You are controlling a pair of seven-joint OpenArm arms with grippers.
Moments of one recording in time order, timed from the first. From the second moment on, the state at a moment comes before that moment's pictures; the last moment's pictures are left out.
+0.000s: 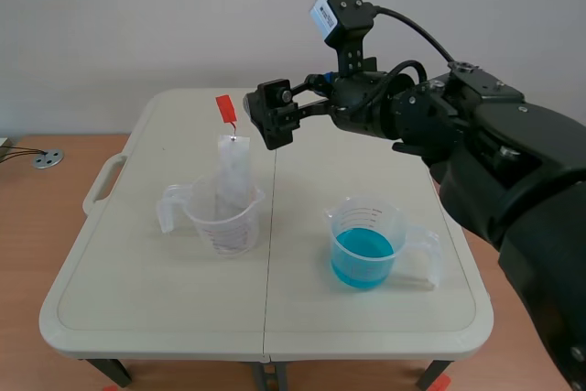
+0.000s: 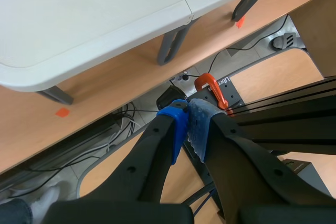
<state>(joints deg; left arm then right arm) 76.4 -32.6 -15.3 120.1 -21.4 -26.6 -3.2 21.2 5.6 -17.1 66.1 18.0 30.1 -12.3</state>
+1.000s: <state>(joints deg) 76.4 -32.6 -15.3 120.1 -21.4 -26.6 -2.1 29.6 -5.7 -20.0 46.9 8.4 32.7 -3.3</state>
